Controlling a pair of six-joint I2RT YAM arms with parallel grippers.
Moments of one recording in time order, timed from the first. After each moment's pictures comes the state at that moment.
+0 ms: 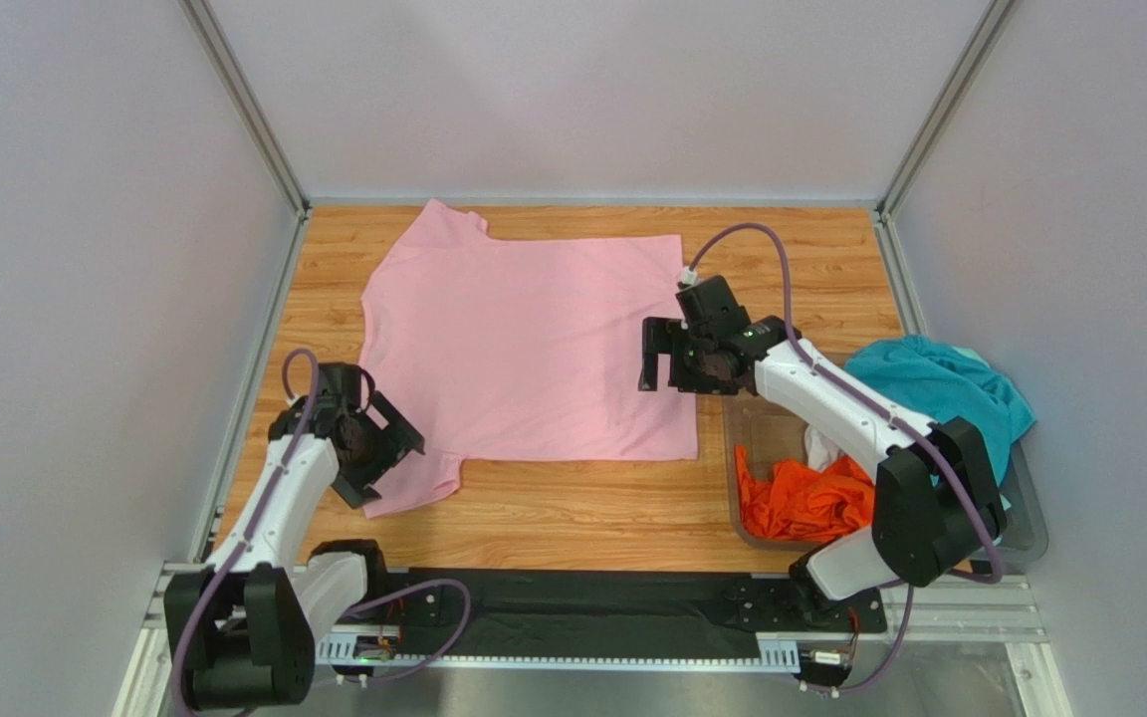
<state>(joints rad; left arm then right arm) 0.06 0.98 0.55 -0.80 0.02 -0.77 0.51 1.47 1.06 -0.59 0.01 0.50</state>
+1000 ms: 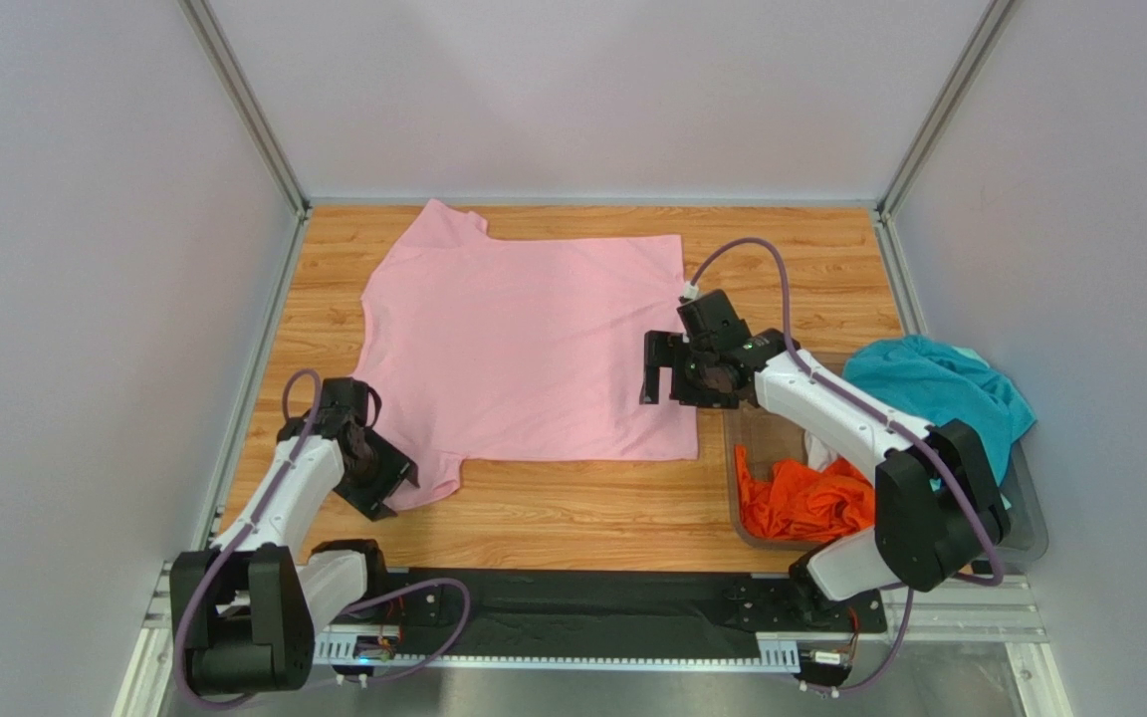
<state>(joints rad) 0.06 1.05 0.49 -0.83 0.01 -0.90 0.51 1.46 0.99 -0.55 -0.01 0.52</state>
